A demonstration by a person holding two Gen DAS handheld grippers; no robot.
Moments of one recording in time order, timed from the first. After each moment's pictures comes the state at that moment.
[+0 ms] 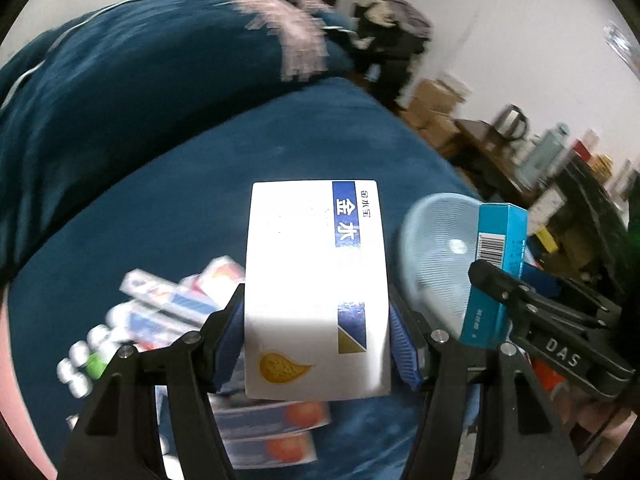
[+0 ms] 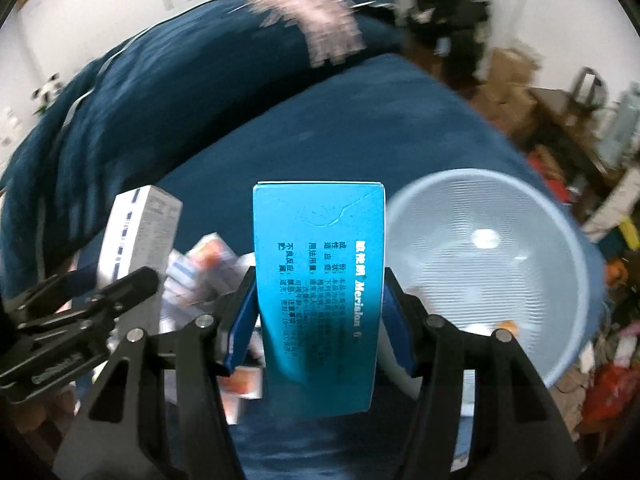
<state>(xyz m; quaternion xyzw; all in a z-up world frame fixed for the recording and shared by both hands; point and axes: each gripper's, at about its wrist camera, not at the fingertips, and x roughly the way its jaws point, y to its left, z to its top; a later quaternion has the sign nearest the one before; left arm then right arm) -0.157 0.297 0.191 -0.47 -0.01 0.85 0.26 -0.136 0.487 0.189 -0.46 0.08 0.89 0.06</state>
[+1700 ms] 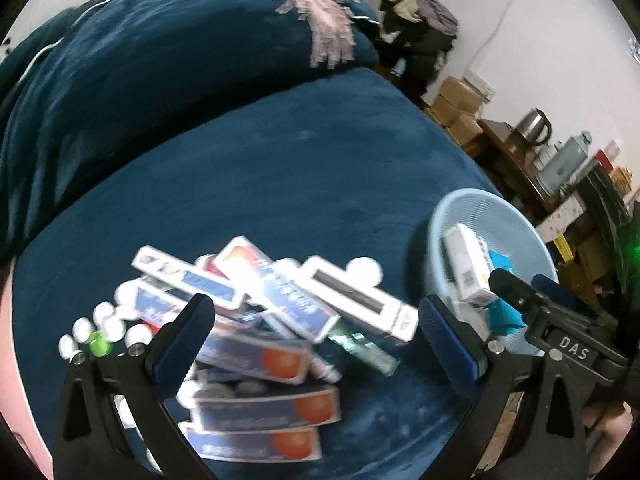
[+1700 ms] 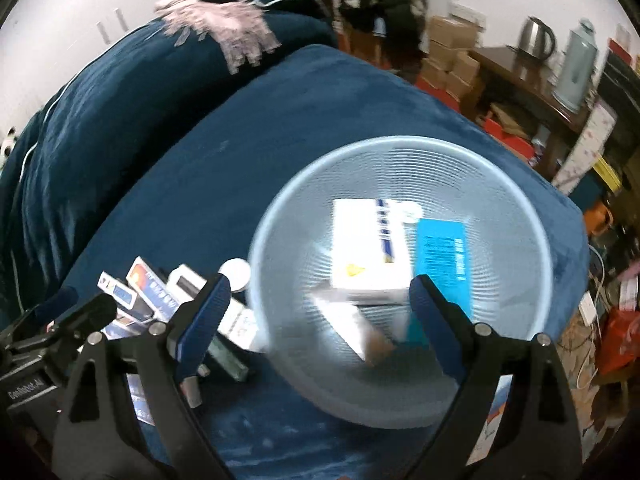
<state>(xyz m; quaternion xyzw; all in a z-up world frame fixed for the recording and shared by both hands) -0.159 0.272 0.168 -0.49 -0.02 0.85 0.19 -0.136 0.524 0.167 -0.47 0.12 0.87 0.09</state>
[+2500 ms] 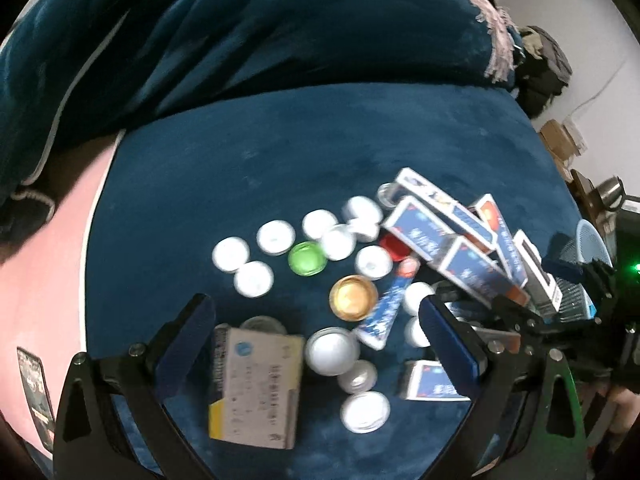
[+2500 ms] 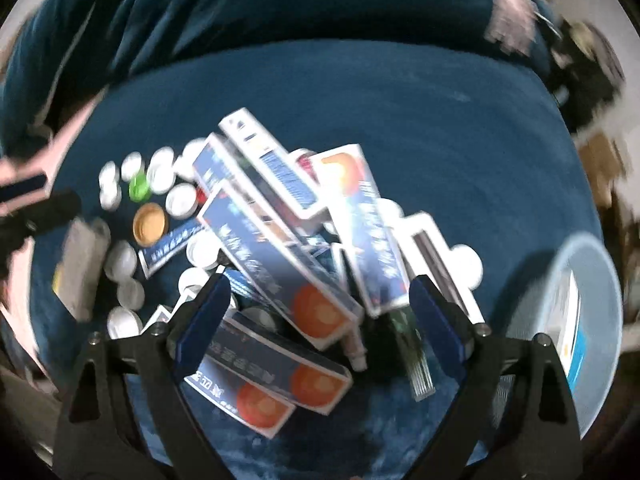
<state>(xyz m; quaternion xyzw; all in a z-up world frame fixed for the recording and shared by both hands) -0.138 0.047 0.095 -0.54 -0.10 0.84 0.03 -0.178 0.297 0.095 -0.56 -0.18 0.80 -0.13</state>
